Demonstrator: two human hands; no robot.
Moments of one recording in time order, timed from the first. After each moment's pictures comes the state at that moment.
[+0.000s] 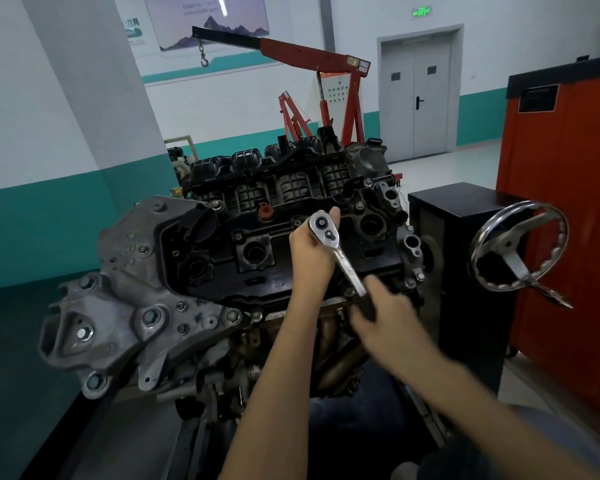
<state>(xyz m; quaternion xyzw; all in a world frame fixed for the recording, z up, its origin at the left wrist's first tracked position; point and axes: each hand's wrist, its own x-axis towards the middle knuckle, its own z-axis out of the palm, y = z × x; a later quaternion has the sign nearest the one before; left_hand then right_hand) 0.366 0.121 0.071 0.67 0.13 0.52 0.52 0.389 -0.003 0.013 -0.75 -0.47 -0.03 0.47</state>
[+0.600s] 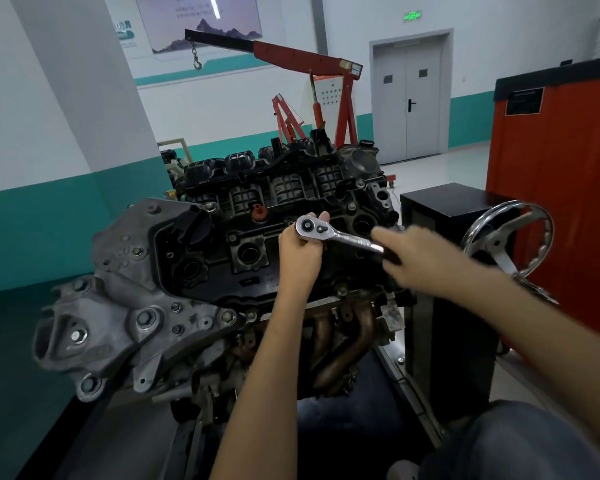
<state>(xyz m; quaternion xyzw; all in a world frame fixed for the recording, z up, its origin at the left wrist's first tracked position) 0.359 0.134 0.068 0.70 0.11 0.49 0.51 0.465 -0.018 0.078 -0.78 -0.58 -0.17 0.18</state>
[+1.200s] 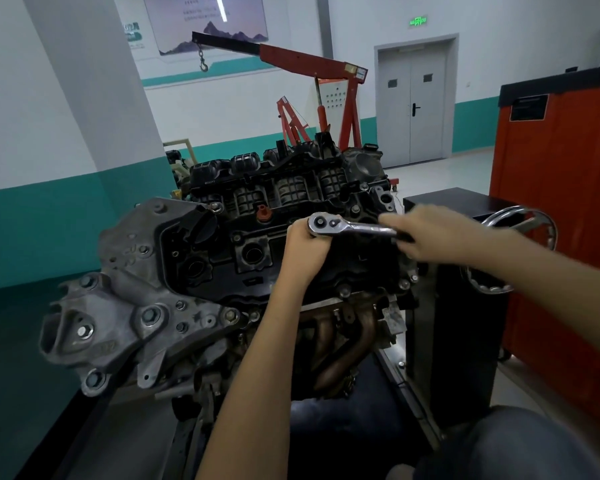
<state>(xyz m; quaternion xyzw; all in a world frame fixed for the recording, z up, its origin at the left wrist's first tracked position) 0.359 0.142 0.079 0.77 0.12 0.44 0.44 0.490 -0.019 0.113 -0.77 -0.61 -0.18 0.07</state>
